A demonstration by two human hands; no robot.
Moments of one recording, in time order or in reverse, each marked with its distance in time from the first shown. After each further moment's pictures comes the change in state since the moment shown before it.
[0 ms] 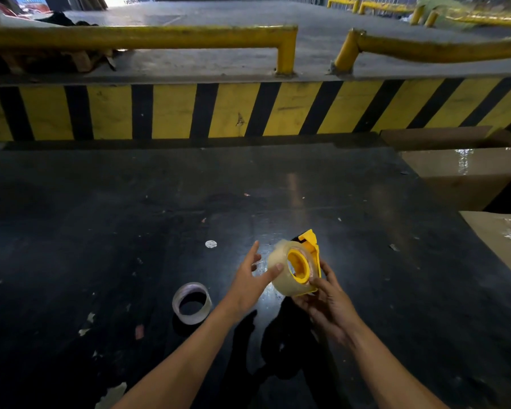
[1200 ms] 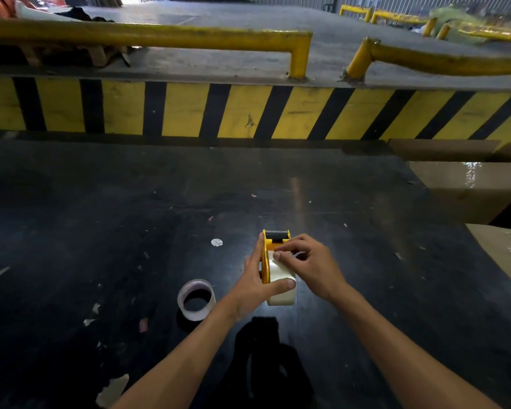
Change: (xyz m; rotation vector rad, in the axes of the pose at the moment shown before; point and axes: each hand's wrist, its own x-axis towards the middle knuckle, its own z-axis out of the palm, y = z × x) left_hand -0.006 -0.006 -0.016 0.012 -0.127 0.103; right_hand 0.008 -0.042 0.080 -1.141 -0.125 -0.567
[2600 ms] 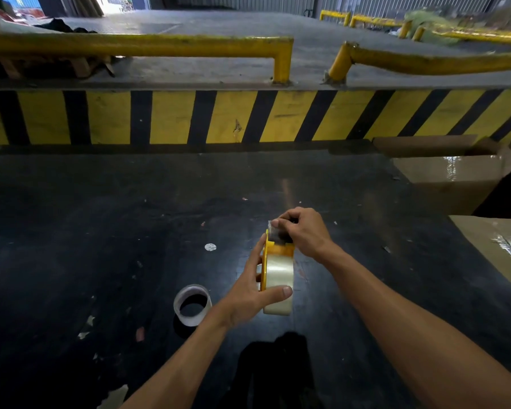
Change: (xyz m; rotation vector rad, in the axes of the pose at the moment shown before) left_hand -0.026 0.026 -0.001 -0.027 -0.131 0.103; right_hand 0.047 -0.025 -0.018 -0.123 0.104 0.073
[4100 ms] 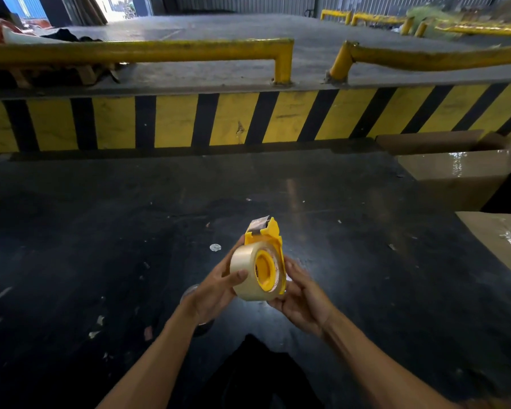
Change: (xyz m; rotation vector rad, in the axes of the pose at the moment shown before) left_hand -0.011 -0.004 -0.048 -0.433 -0.034 -0.085; right_hand -0.097 0.048 0.052 1.314 -0.324 0.471
